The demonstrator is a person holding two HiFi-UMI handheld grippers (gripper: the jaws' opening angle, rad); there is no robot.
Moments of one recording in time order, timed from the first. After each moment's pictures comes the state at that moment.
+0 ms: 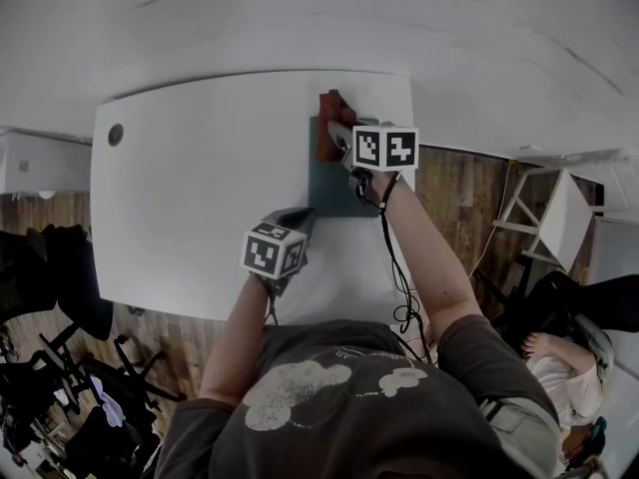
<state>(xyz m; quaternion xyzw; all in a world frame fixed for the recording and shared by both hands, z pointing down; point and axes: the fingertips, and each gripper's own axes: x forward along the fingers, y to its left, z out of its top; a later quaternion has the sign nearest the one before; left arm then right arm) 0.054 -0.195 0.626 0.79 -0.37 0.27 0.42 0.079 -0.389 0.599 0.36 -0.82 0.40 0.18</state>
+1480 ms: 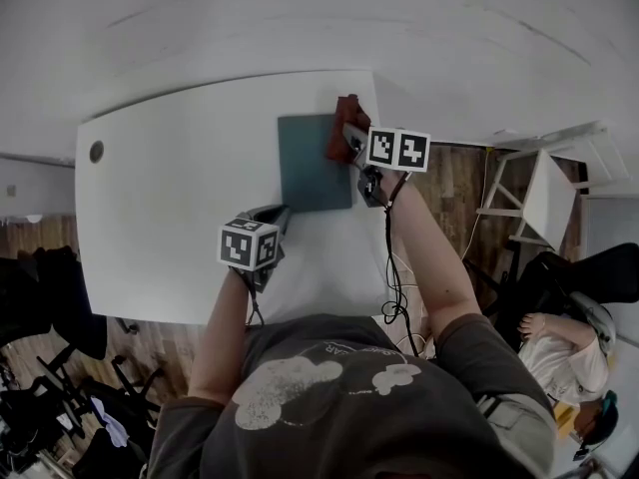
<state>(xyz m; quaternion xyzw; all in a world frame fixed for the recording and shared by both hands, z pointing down) 0.054 -0.191 0.622 0.78 -0.37 0.26 0.42 0.185 -0.375 0.599 0.44 -0.78 0.42 0.16</state>
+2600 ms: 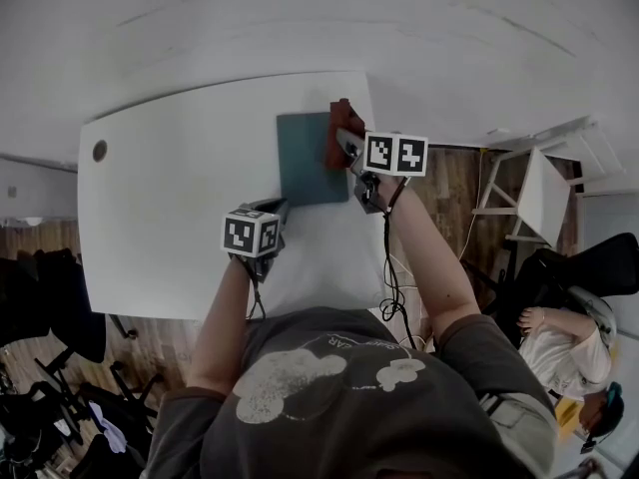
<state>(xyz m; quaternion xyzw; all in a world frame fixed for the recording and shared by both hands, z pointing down) 0.053 -0.187 0.622 0.79 -0.38 0.27 0.41 0.172 -0.340 0.563 0.42 -0.79 0.42 0.15</state>
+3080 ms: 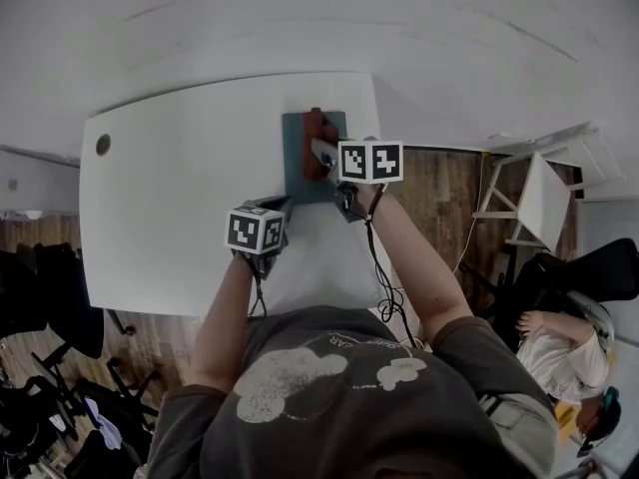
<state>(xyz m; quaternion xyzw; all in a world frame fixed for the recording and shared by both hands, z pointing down) 0.050 -0.190 0.617 0.79 -0.38 0.26 0.40 0.105 -0.313 0.563 0.37 -0.82 0.41 0.16</state>
